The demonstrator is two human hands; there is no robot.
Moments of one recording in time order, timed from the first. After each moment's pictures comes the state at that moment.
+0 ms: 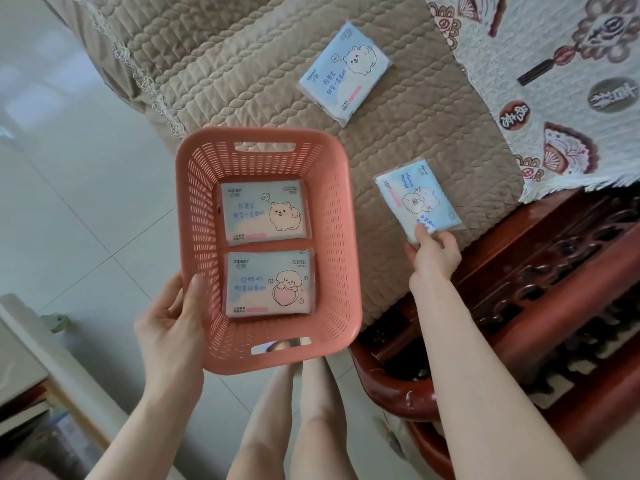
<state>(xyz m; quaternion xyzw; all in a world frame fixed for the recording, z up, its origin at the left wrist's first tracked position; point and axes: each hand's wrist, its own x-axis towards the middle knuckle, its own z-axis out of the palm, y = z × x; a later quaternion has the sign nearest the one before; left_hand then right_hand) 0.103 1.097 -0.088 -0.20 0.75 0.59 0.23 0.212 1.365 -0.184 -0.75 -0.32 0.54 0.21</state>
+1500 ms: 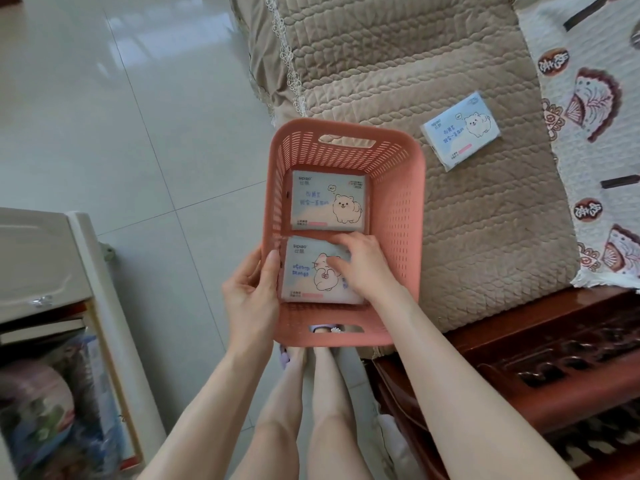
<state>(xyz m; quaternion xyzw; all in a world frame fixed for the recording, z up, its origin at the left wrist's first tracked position) 0.088 1.044 -0.066 -0.26 0.66 0.68 0.19 0.091 1.201 -0.122 -0.21 -0.87 0.34 -0.29</state>
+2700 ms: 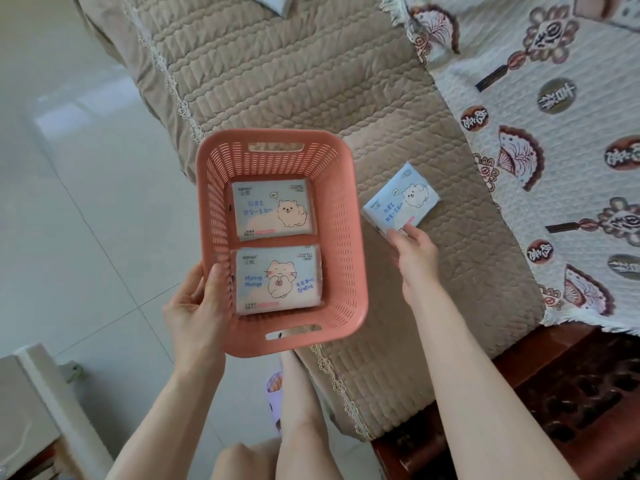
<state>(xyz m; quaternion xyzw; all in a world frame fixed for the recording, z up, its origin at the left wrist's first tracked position) -0.077 1.128 -0.073 -0.22 0.70 0.65 0.20 -0.007 1.375 -0.138 -0.63 -0.49 0.60 0.05</state>
